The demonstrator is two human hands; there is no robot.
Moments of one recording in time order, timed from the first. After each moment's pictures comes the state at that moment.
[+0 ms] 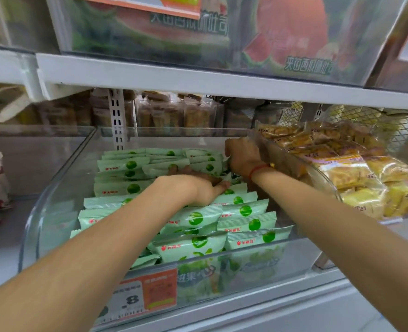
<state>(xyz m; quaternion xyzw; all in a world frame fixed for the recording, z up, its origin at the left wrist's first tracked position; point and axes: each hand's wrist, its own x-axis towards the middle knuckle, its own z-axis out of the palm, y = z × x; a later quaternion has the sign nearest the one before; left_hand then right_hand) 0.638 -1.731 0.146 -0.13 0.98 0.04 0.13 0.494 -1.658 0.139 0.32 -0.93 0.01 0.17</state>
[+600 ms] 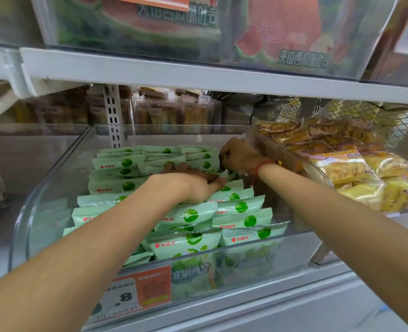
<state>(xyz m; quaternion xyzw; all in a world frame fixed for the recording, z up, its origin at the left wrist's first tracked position) 0.633 -1.736 0.140 -0.12 0.98 0.06 0.12 0.484 -1.651 0.138 0.37 -0.92 0.12 0.06</state>
